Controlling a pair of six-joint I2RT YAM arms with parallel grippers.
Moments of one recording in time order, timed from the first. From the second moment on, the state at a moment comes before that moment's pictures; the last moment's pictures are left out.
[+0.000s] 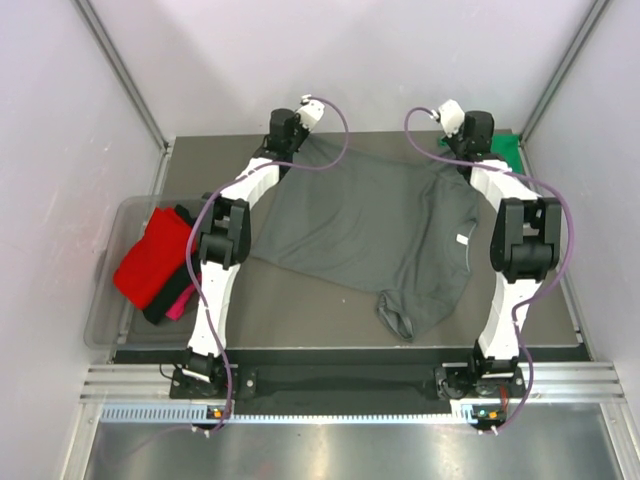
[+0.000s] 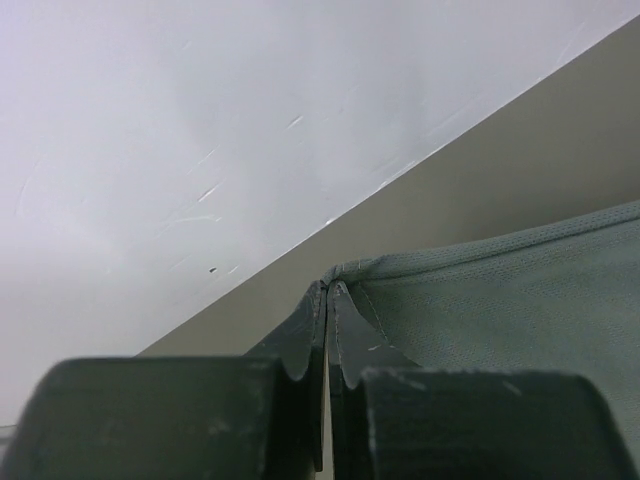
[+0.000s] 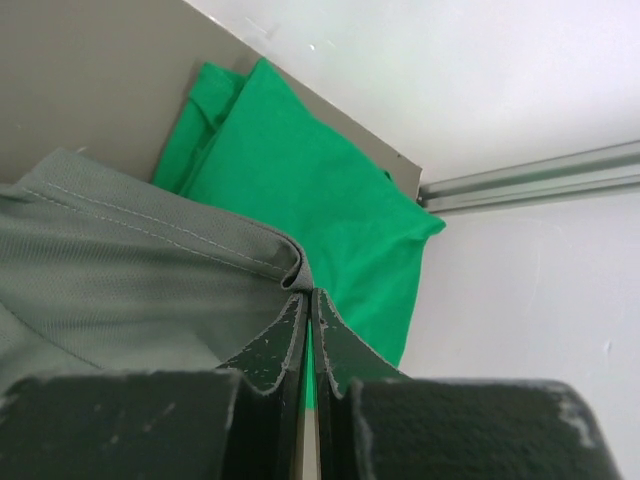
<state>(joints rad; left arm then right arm) -0.30 2.46 2.10 0.09 -0.09 0.52 0.03 2.05 1.61 0.01 0.15 -0.71</state>
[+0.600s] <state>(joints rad) -0.29 2.26 1.84 0.03 -0.04 0.50 0.02 1.75 1.33 -0.06 0.10 -0.63</state>
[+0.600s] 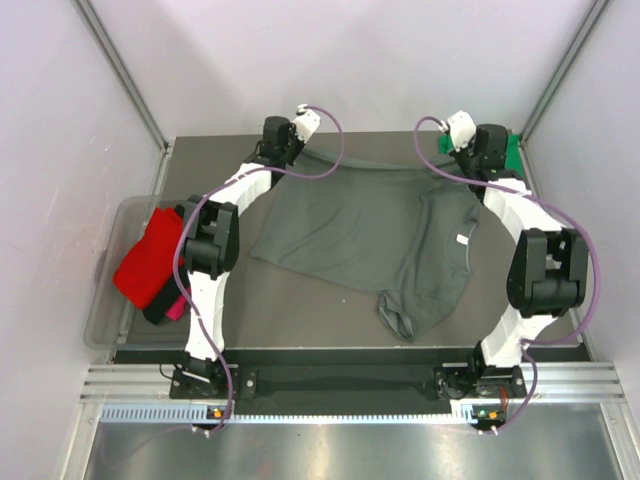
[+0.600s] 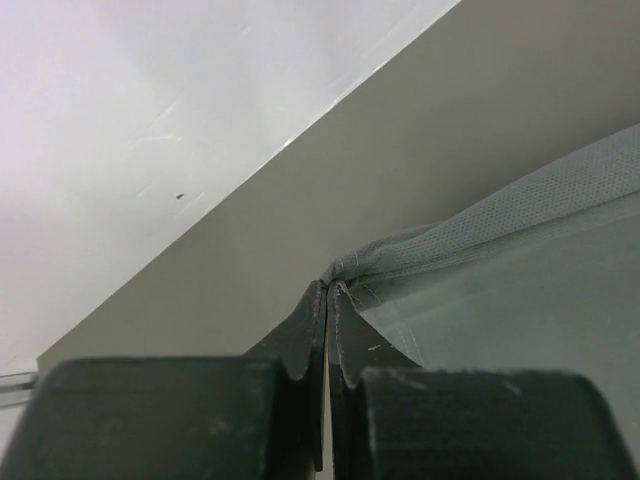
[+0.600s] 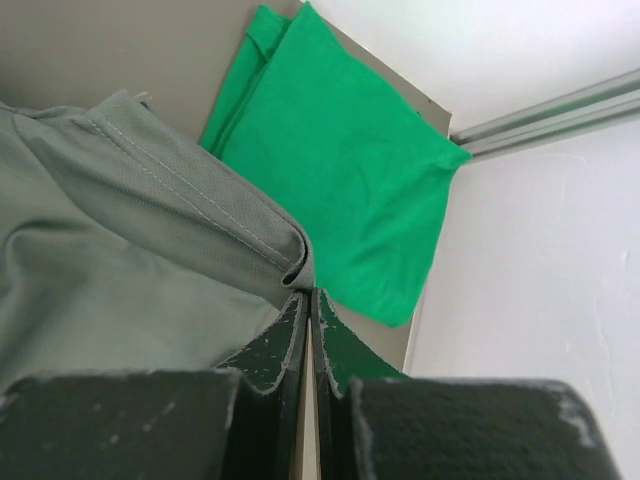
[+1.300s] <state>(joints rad) -0.26 2.05 1.62 0.00 -0.02 0.47 0.03 1.46 1.04 -0.16 0.04 -0.55</state>
